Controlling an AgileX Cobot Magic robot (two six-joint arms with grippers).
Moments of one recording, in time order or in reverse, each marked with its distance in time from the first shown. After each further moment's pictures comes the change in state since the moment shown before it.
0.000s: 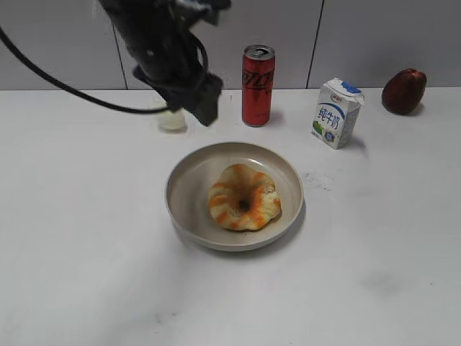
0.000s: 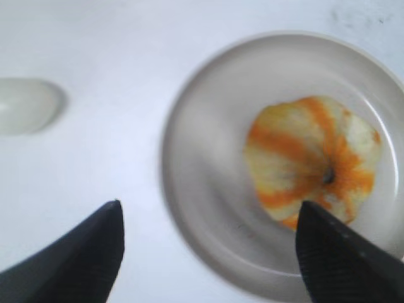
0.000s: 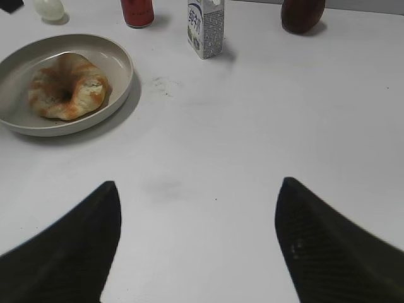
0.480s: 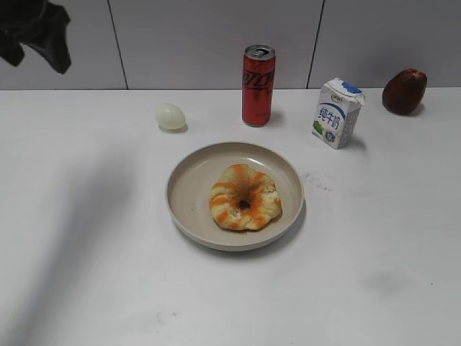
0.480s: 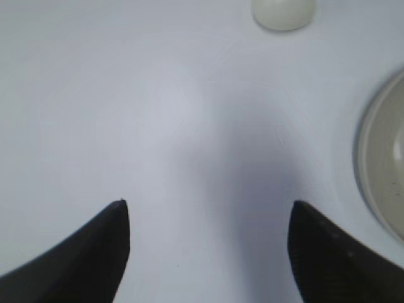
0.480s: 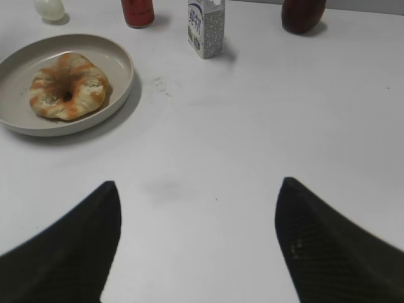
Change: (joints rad) left arm 0.379 -0.143 -0.029 0.023 0.229 -0.126; right arm 0.000 0.000 0.000 0.000 0.000 0.000
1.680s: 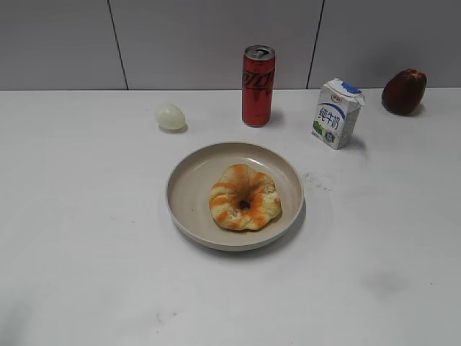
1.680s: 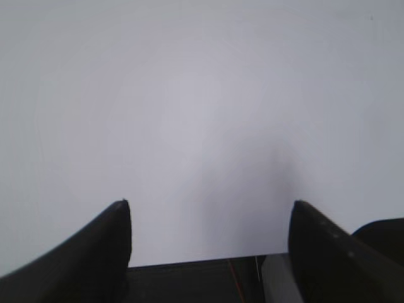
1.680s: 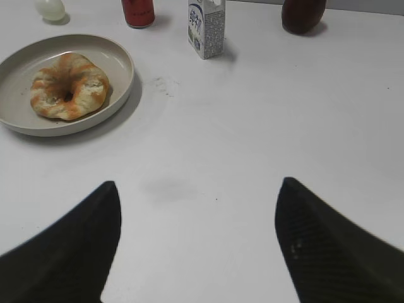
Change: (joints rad) left arm 0.166 -1.040 0.952 0.052 0.007 -0.004; right arm 0.000 0.000 0.000 0.001 0.000 0.000
